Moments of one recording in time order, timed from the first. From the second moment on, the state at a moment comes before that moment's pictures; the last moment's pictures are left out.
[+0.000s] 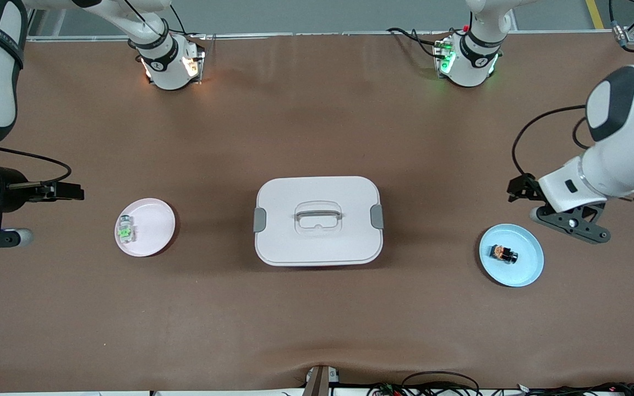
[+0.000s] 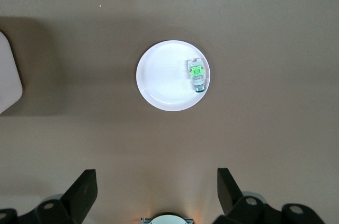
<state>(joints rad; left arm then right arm) 0.28 0.25 -0.49 -1.60 0.11 1.77 0.07 0.04 0.54 -0.03 -0.92 0.01 1.19 -0.01</state>
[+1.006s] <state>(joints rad) 0.32 0.22 -0.56 -1.50 0.11 1.66 -0.36 -0.03 0.41 -0.04 -0.91 0.01 1.20 -0.01</state>
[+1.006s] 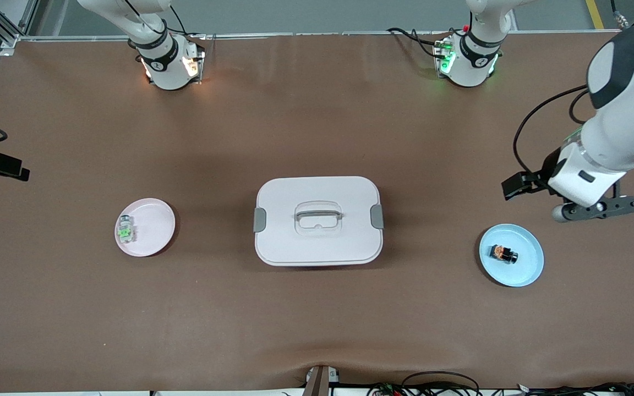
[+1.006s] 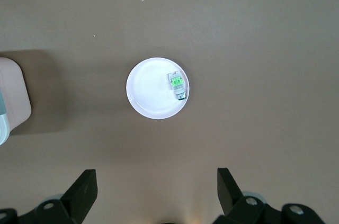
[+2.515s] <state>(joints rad) -0.04 -0.12 -0.05 -1.72 0.01 1.59 -0.10 -0.05 0.20 -0.04 -1.26 0.01 1.38 -0.01</state>
